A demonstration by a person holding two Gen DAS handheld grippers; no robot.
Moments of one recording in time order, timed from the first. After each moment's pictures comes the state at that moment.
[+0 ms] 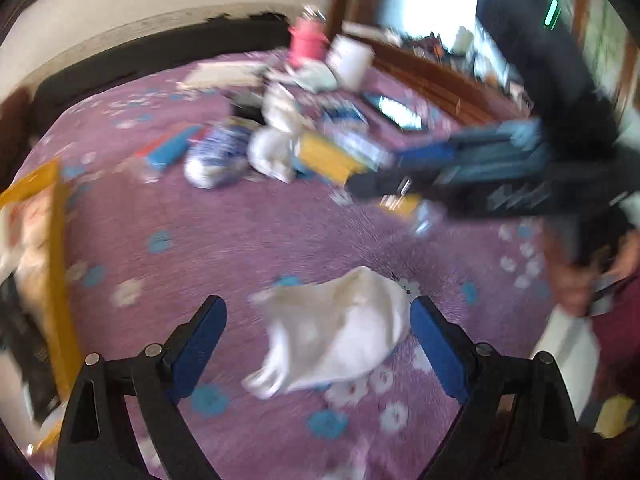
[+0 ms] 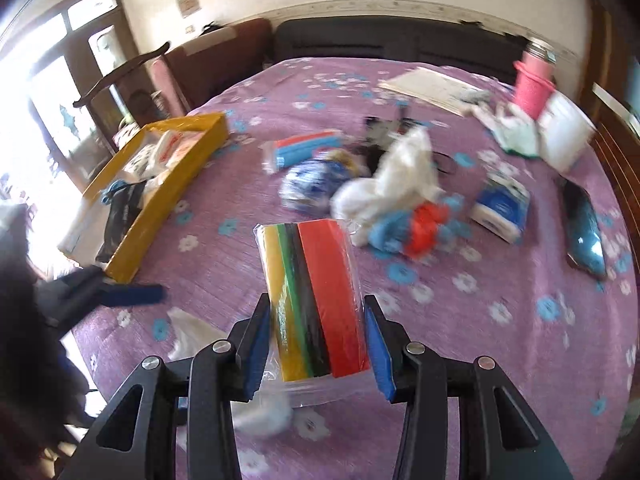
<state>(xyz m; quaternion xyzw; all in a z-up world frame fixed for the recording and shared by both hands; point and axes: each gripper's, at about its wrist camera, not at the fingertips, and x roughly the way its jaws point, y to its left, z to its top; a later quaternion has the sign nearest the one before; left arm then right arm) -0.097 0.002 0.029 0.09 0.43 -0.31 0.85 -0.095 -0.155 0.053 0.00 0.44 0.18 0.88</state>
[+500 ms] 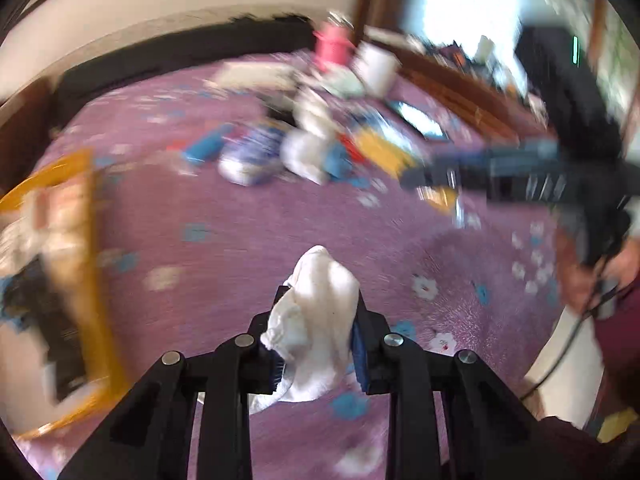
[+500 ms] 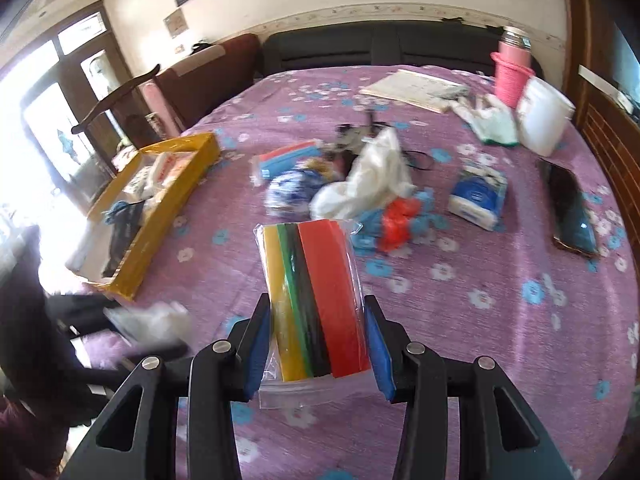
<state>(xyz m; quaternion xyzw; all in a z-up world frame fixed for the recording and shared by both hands) -0.111 0.062 0.060 0.04 0.41 -0.26 0.87 -0.100 -0.168 0.059 0.03 0.43 0.19 0.88</state>
